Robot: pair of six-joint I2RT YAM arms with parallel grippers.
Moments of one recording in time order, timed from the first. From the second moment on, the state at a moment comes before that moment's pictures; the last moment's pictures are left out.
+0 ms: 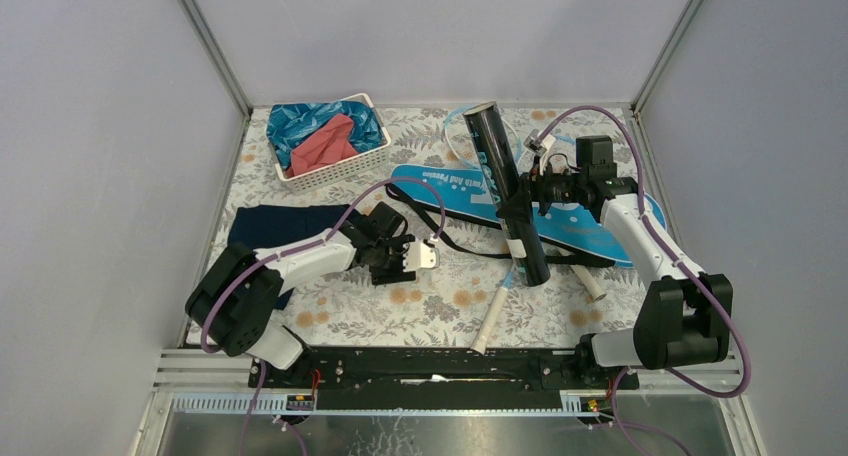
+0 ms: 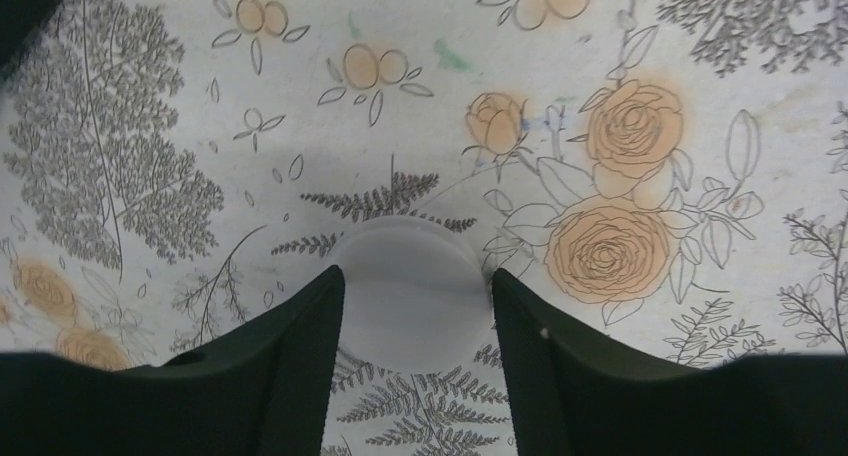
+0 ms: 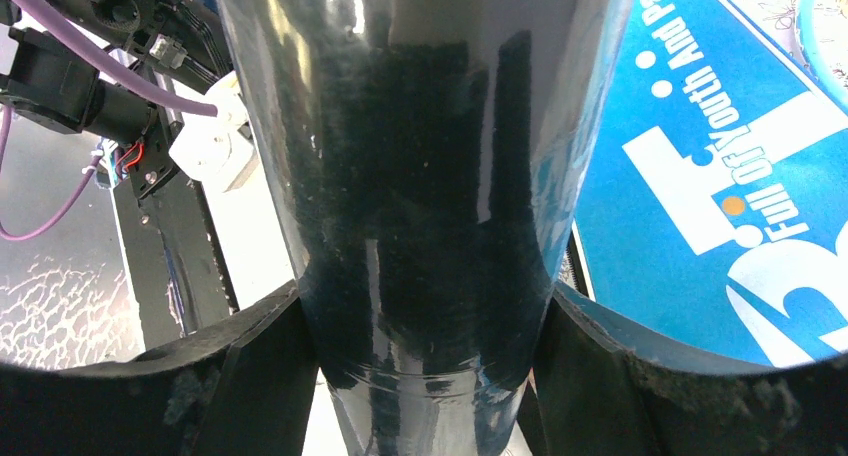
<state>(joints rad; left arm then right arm) -0.64 1.51 0.77 -0.41 0.24 0.85 0.10 1.38 1.03 -0.45 -0.99 -0.29</state>
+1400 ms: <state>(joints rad) -0.50 1.59 0.83 -0.41 0.25 0.49 0.10 1.40 1.03 -0.46 -1.00 -0.28</state>
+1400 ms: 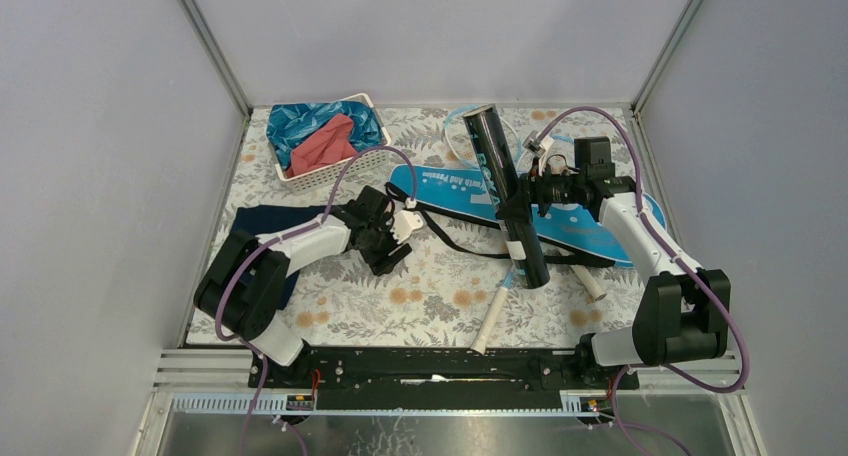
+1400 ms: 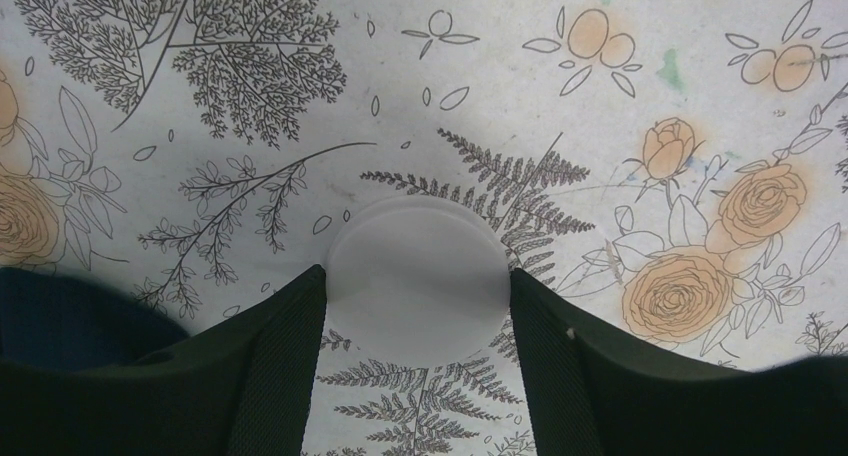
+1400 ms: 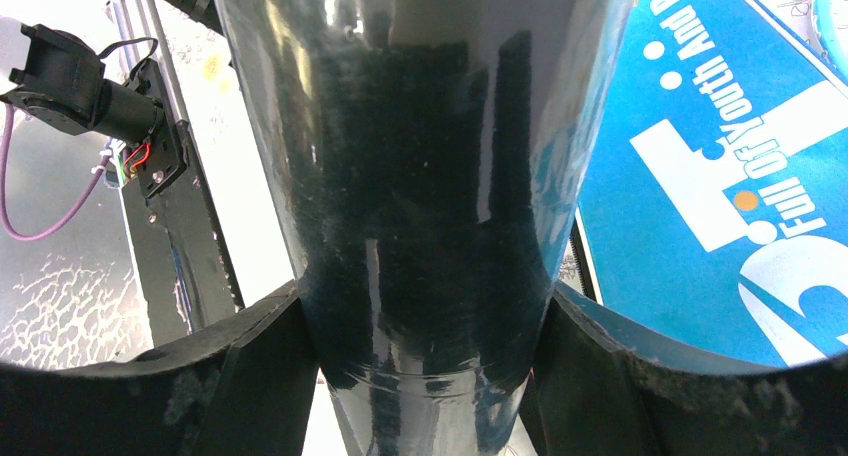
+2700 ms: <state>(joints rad) -0.26 1.34 0.87 -0.50 0.50 0.46 0.35 1.59 1.18 -0.65 -0.54 -0.38</state>
